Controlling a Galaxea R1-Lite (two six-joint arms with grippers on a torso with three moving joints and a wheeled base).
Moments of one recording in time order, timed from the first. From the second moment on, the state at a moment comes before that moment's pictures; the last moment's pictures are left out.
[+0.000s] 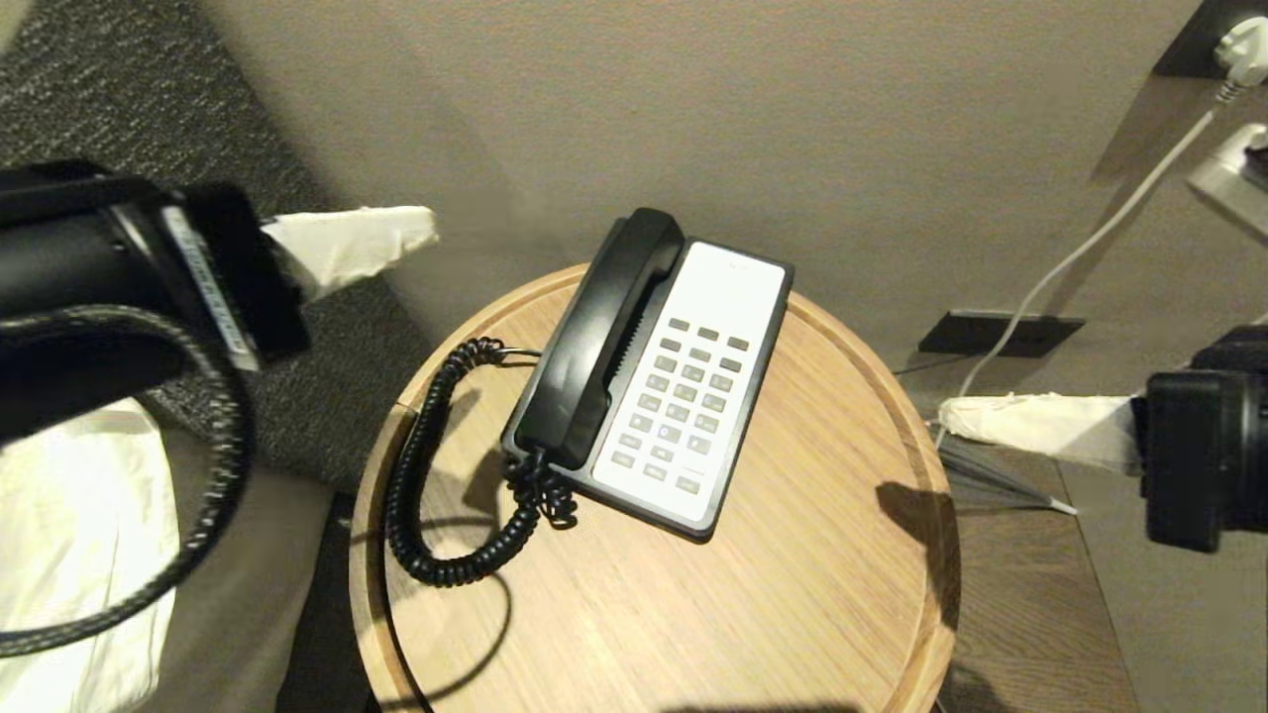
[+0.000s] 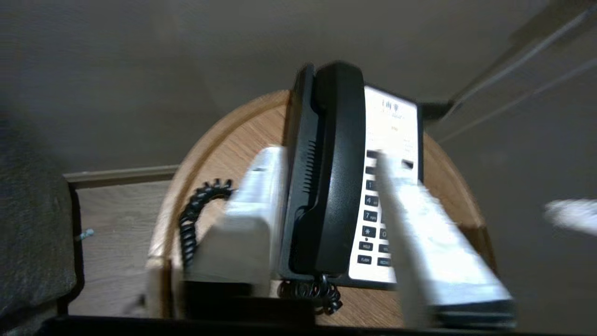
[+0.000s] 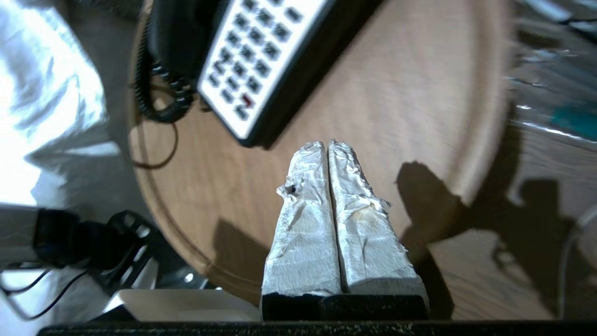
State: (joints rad) left arm -0.76 1.14 -1.02 -0.13 0.24 -0.20; right arm 0.85 1.22 -1.05 0.22 -0.13 0.37
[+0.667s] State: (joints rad) left arm -0.68 0.94 -1.00 -0.12 0.23 -0.25; right arm 1.01 1.52 -1.17 0.15 -0.06 0.39
